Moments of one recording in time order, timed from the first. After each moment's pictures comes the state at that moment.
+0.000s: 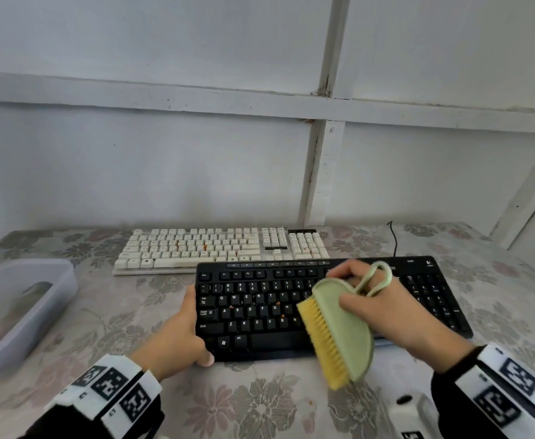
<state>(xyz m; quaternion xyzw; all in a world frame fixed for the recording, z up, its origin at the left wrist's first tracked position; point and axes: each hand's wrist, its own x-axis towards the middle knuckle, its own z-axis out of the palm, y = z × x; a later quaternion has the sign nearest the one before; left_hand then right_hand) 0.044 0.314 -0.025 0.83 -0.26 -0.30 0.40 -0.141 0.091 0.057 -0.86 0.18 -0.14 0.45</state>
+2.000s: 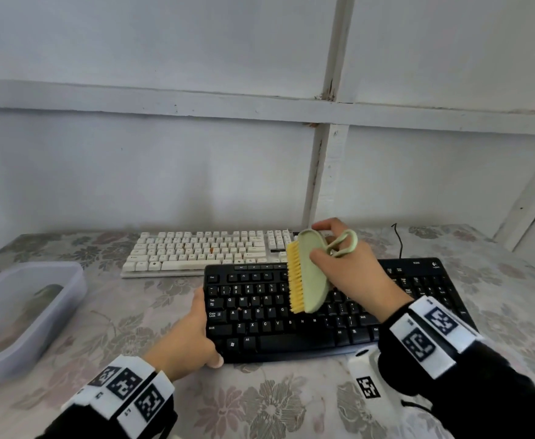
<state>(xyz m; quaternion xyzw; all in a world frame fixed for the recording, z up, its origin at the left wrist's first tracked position) 0.038 0.315 -0.013 0.82 -0.27 -0.31 0.39 -0.083 0.109 0.079 -0.85 0.20 -0.23 0.43</state>
